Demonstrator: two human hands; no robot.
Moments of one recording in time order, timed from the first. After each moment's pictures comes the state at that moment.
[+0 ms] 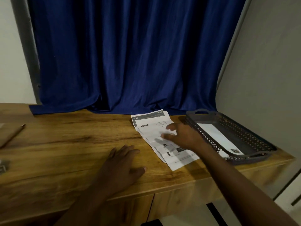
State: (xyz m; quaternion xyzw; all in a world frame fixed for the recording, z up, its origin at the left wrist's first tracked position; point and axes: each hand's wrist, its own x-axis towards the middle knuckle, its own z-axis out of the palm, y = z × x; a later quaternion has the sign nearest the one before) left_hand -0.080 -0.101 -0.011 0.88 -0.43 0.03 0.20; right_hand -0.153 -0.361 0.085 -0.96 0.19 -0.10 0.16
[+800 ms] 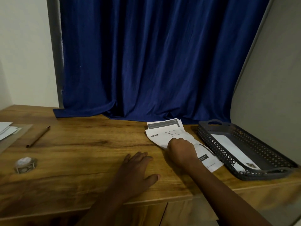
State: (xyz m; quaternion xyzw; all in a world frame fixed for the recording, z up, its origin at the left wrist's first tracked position) left_hand -0.084 -0.100 -0.010 0.87 -0.43 0.06 0.23; right_hand -0.122 -0.307 0.050 -0.97 0.20 -0.14 -0.04
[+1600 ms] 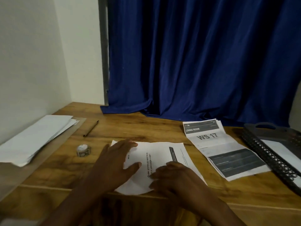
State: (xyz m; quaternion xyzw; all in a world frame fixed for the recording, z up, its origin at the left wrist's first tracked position) left_hand -0.077 0.064 0.039 0.92 -0.30 0.11 0.22; right_hand -0.168 -0.182 0.037 -0.95 -0.29 -0.08 0.06
